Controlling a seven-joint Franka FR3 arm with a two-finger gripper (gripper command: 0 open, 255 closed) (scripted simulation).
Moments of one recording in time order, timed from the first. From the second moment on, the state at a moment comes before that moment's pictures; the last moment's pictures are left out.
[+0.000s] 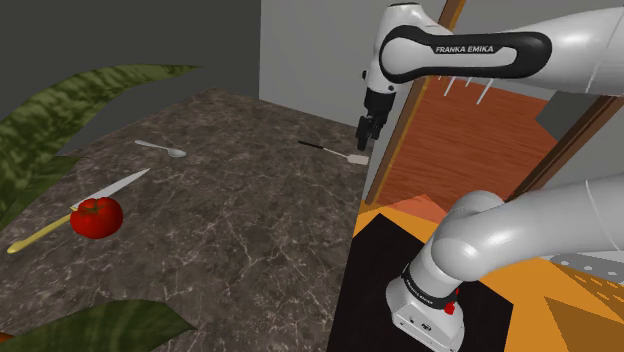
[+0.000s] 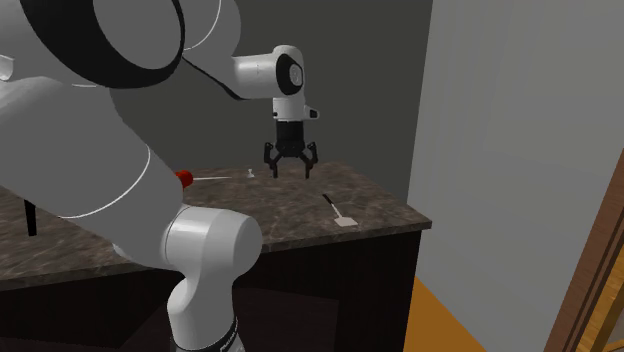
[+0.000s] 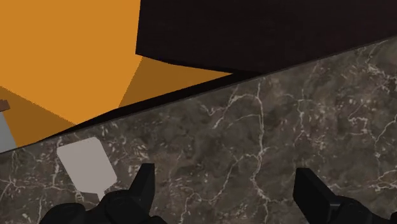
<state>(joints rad) 0.00 -0.65 -0.19 -2.47 -0.15 1.77 -0.23</state>
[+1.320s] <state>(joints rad) 0.06 0.05 -0.46 -2.18 0.09 2.26 -0.88</state>
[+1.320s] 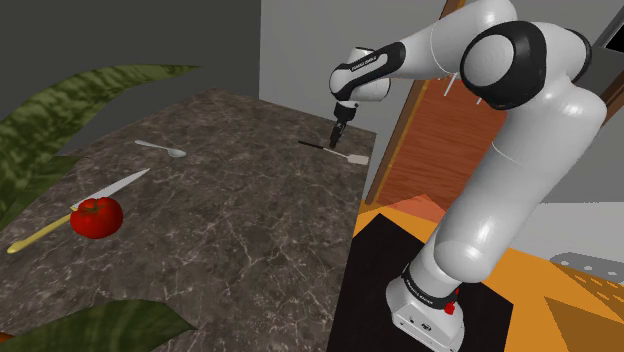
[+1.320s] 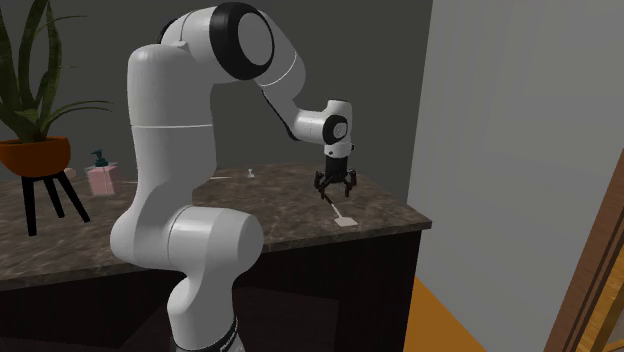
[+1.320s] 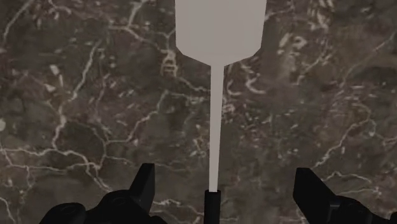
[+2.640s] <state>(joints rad) 0.06 0.12 -0.46 -2.20 0.14 2.35 -0.92</state>
